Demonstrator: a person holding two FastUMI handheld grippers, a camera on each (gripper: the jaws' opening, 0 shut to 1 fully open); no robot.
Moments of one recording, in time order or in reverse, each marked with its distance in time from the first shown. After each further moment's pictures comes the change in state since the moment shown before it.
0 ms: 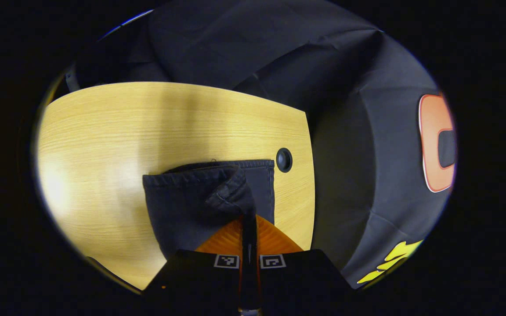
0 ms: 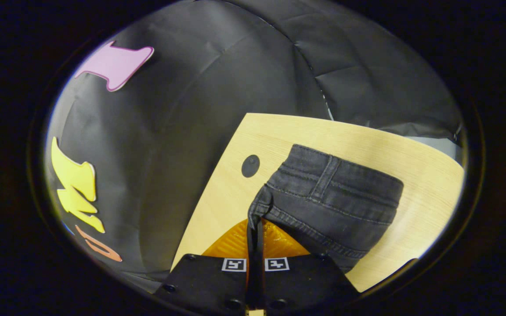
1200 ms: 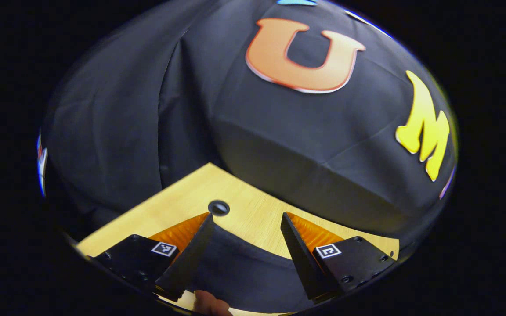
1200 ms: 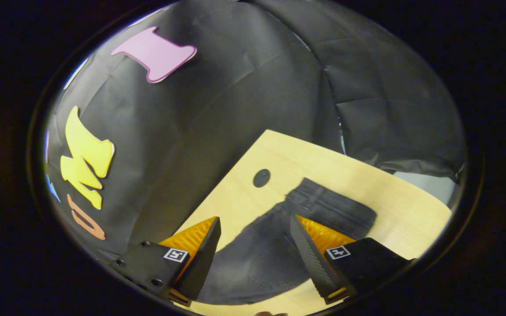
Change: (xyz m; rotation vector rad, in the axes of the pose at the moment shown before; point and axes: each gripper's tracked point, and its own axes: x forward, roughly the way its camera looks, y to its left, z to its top) left arm -0.128 -0.128 0.024 0.984 -0.496 -0.230; right arm -0.066 -0.011 0.019 -0.193 -0.096 0.037
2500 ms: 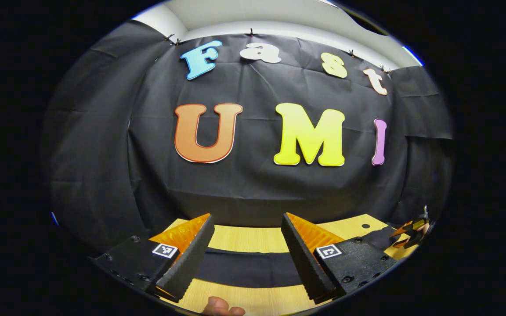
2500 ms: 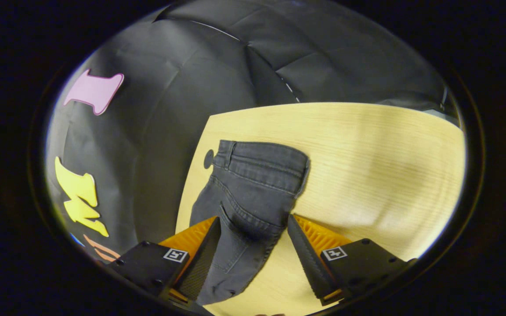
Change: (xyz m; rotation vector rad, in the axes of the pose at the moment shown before) left arm -0.240 -0.099 -0.002 0.297 -0.305 -0.323; right arm 0.014 -0.069 -0.068 0.350 0.086 -0.034
